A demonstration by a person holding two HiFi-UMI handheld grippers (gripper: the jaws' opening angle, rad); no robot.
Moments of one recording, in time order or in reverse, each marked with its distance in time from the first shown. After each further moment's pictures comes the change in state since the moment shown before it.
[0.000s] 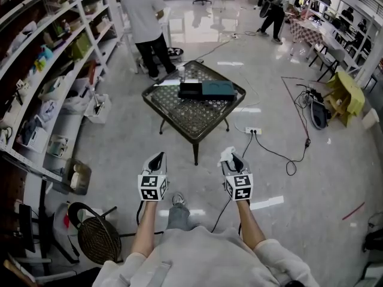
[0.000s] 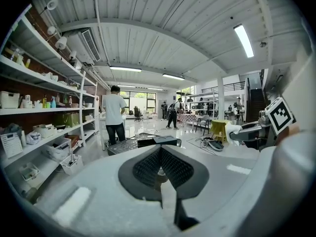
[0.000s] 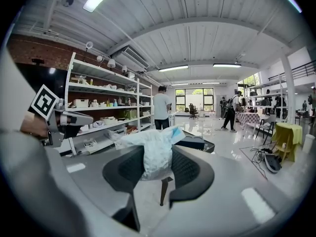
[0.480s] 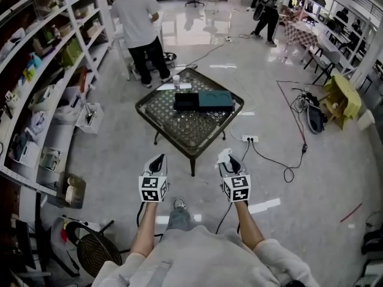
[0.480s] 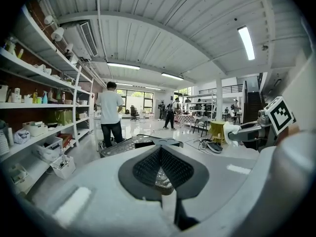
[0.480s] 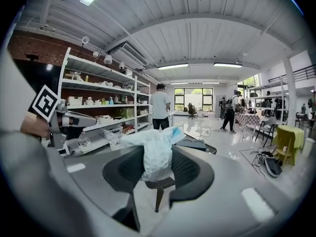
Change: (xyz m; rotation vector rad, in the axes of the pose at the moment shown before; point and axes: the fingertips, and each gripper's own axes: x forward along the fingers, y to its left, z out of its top) left arm 0.100 0.040 0.015 -0.015 0.001 -0.051; right arm 0.092 -0.025 0.025 -0.012 0.015 -0.022
